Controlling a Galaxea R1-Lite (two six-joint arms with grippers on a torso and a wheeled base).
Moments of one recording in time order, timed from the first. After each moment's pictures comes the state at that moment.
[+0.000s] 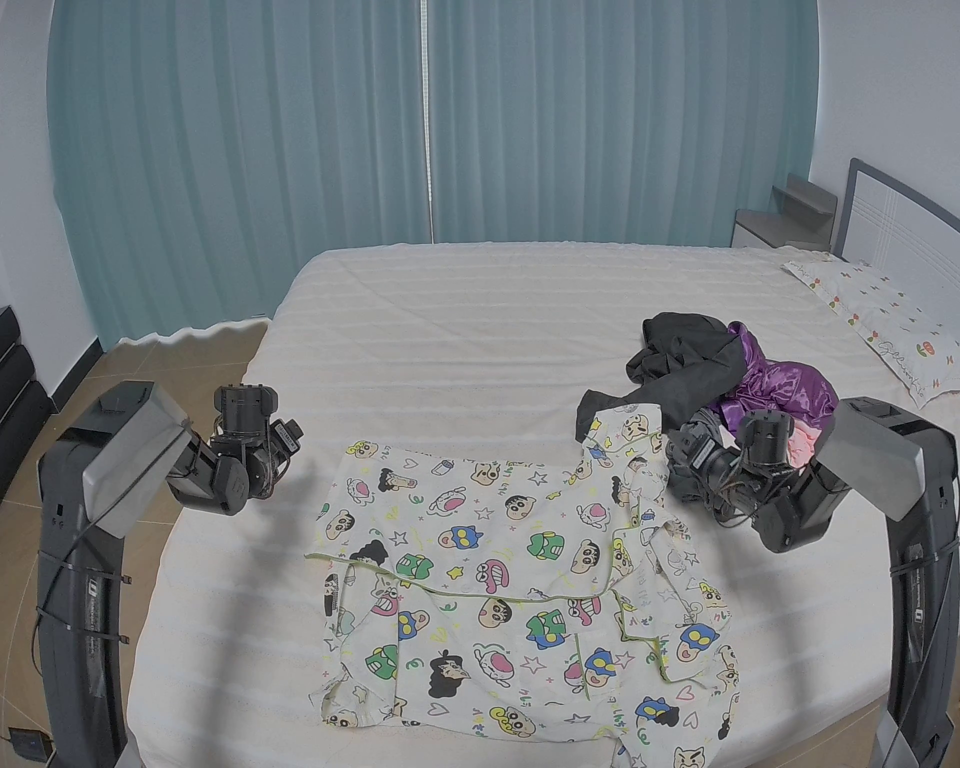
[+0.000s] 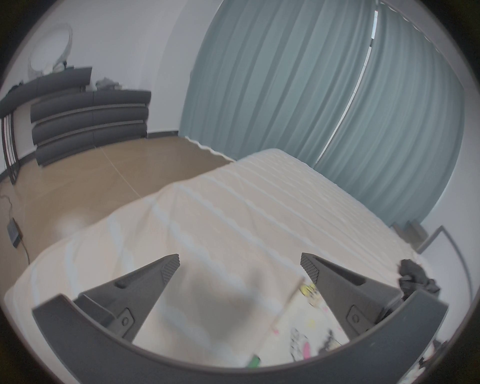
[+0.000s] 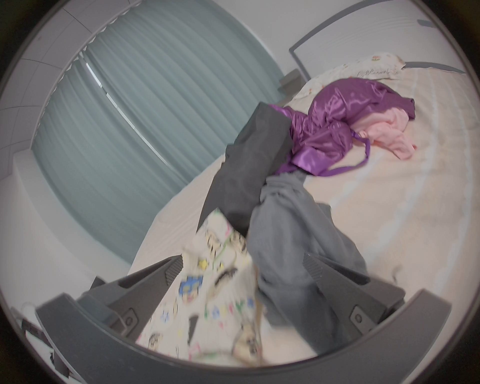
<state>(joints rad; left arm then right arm) -0.05 2.46 -1.36 -0.59 0.26 -0.68 0.09 2.49 -1.06 -1.07 0.06 0.66</state>
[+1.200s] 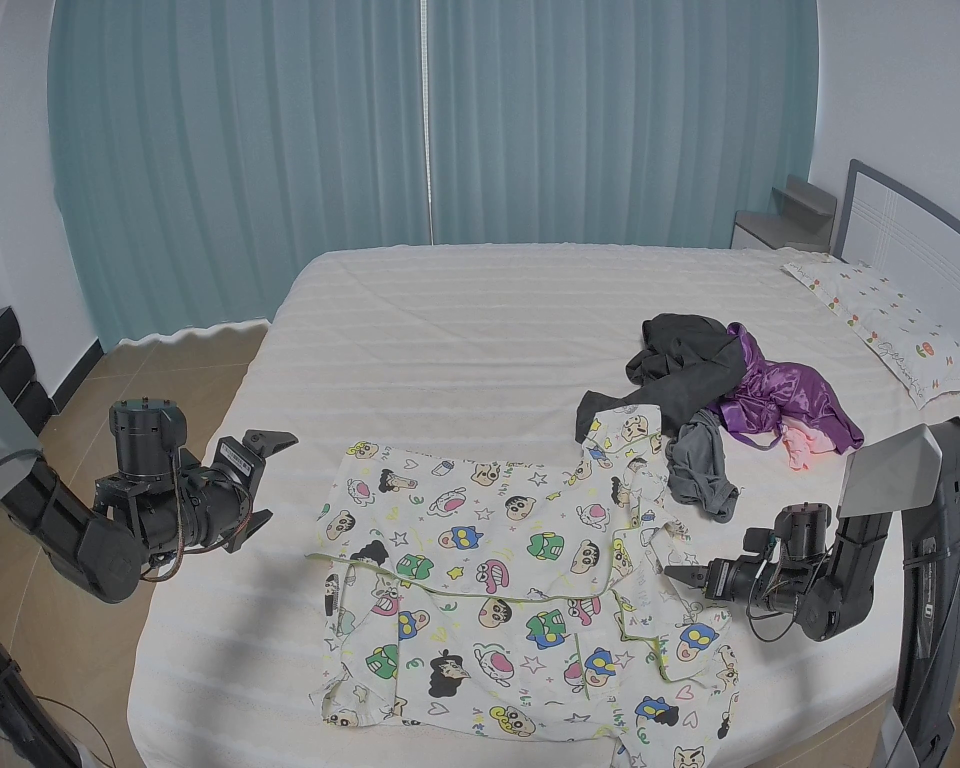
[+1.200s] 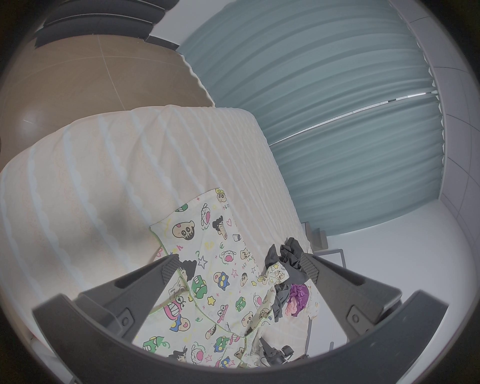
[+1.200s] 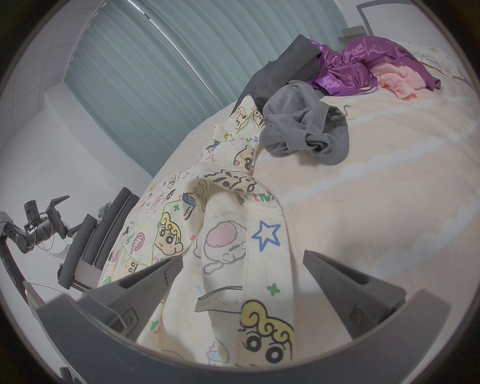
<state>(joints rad) -0.12 1.85 -0.57 -0.83 -0.17 -1.14 0.05 2.48 -0.51 -1.34 0.40 0.33</state>
